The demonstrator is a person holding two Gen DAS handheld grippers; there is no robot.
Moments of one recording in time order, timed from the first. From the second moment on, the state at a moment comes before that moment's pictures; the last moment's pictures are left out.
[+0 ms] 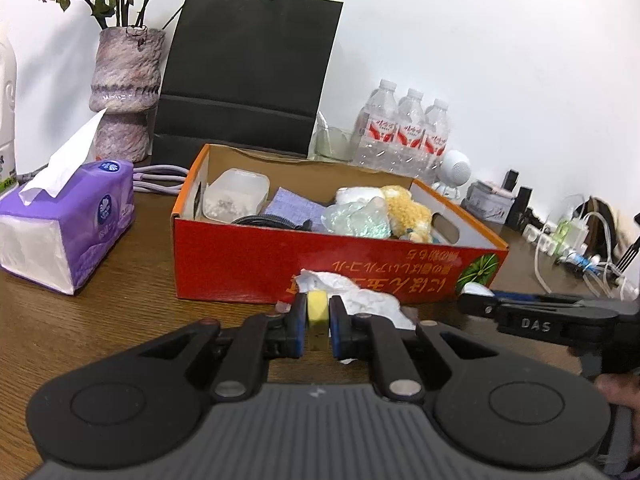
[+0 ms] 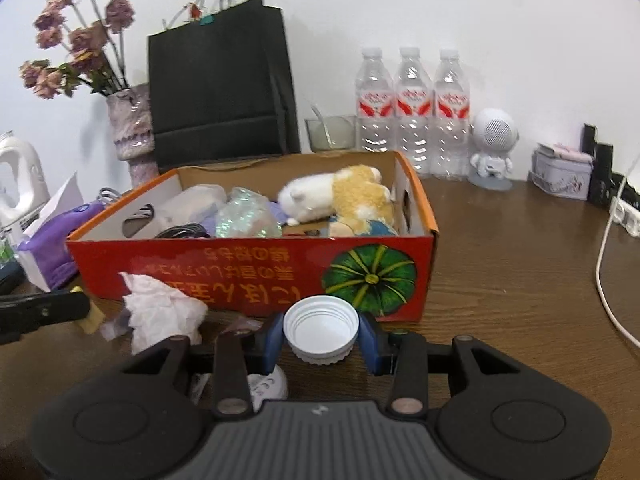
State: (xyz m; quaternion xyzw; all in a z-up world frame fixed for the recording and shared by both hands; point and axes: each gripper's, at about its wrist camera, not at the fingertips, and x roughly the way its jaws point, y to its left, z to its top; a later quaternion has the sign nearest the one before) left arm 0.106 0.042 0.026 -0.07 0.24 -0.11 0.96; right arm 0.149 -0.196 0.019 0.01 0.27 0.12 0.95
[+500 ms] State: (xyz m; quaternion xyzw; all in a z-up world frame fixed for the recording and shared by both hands) left arm -0.018 0.016 0.061 -0.08 0.16 -0.04 0.98; right arm 0.027 -0.187 0.069 -0.01 0.19 0.14 0.97
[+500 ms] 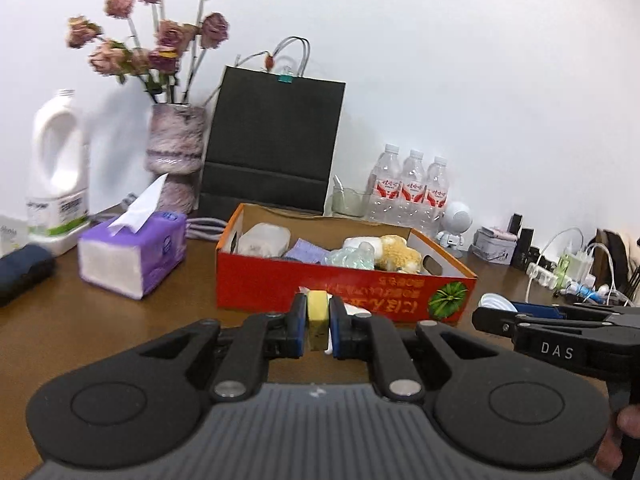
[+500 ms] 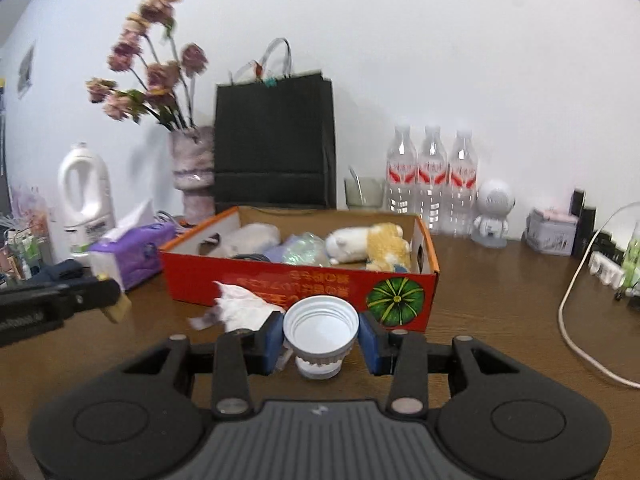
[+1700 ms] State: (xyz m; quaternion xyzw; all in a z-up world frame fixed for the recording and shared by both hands) left arm 0.065 0.023 0.078 -0.03 0.13 -0.04 0.99; right arm 0.059 -0.181 0.101 0.00 0.09 0.14 0.99
